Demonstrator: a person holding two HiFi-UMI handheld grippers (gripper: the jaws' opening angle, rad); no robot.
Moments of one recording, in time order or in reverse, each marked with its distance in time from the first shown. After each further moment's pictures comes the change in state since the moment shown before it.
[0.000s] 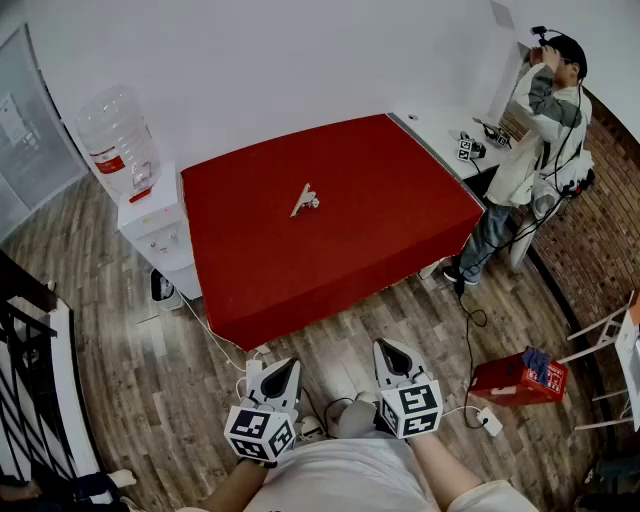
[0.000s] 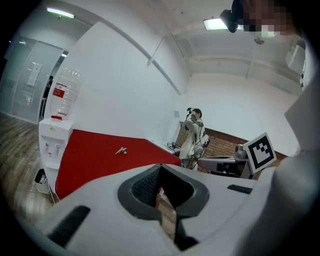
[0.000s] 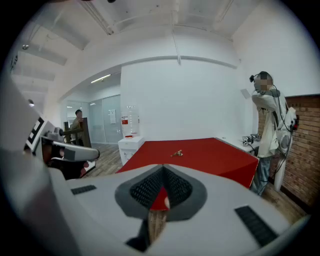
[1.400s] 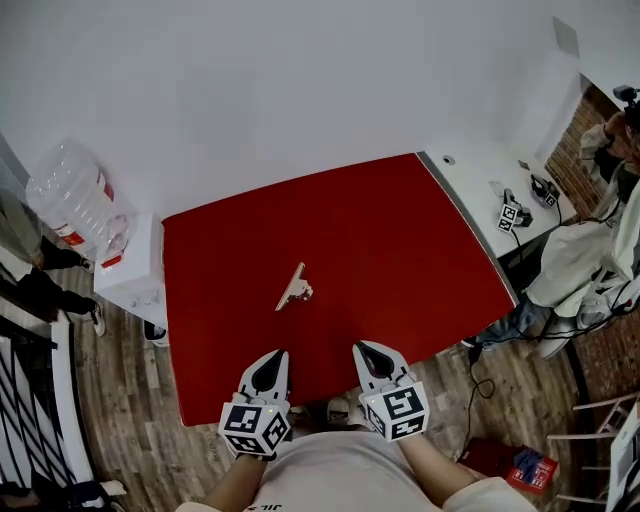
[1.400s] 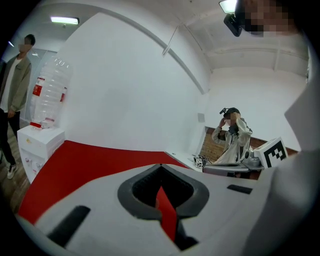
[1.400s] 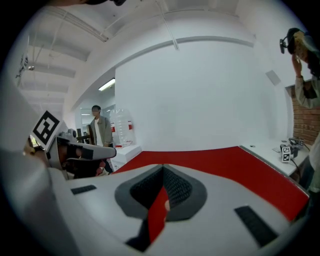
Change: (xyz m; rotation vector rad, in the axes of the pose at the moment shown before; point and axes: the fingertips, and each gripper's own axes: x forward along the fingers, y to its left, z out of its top) left arm 0.343 0.141 0.152 -0.033 -0.072 0.216; right arm 0.326 -0.182 0.133 -0.021 -0.034 0.257
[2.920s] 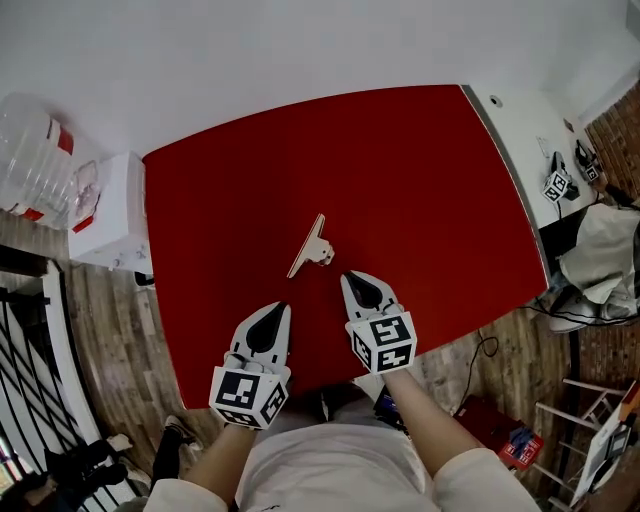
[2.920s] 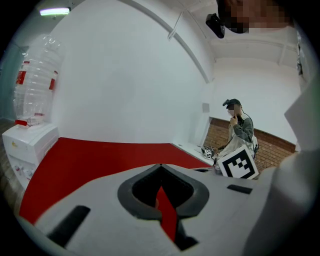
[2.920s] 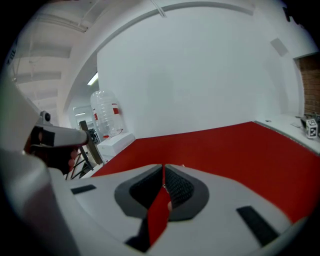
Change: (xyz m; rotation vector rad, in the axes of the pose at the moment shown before) left arm 0.088 0.101 -0.011 0.029 0.107 -0.020; right arm 0.207 -0.022 -0.066 0.116 0.172 0.032
